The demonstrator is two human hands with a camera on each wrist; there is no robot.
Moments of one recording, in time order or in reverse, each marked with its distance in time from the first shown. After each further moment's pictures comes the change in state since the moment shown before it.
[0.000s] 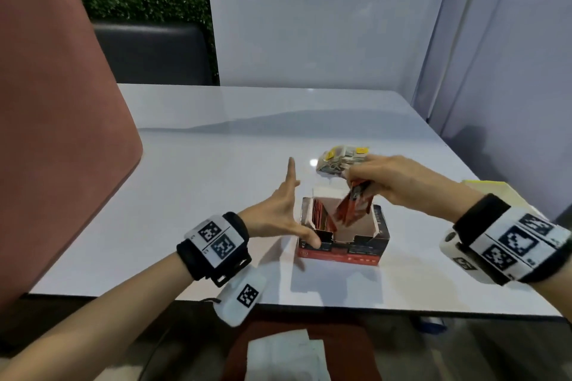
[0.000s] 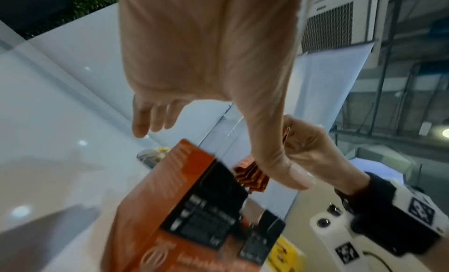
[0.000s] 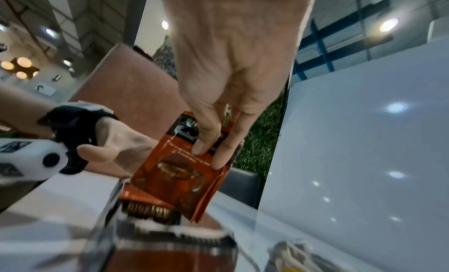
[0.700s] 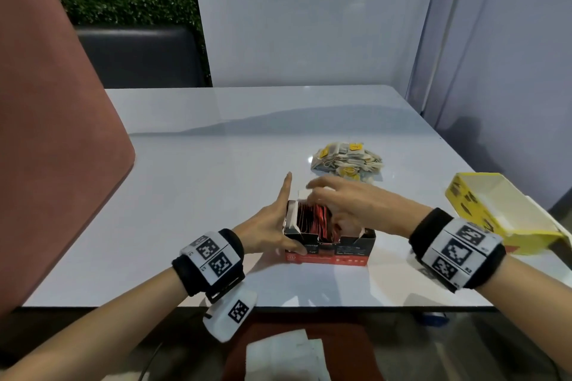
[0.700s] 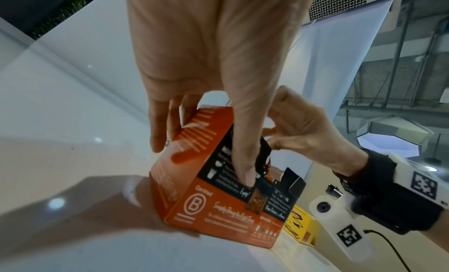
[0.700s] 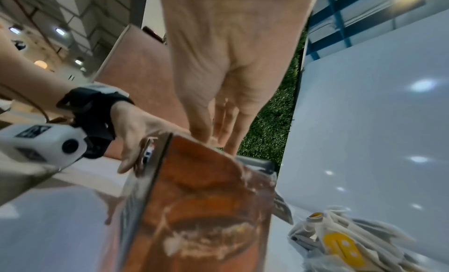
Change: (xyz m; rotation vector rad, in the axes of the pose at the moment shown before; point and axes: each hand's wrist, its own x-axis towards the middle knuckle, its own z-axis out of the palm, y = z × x) left_hand 0.005 -0.024 0.012 0.041 0.037 0.000; right_hand 0.010 -0.012 0.048 -0.029 -0.094 -0.110
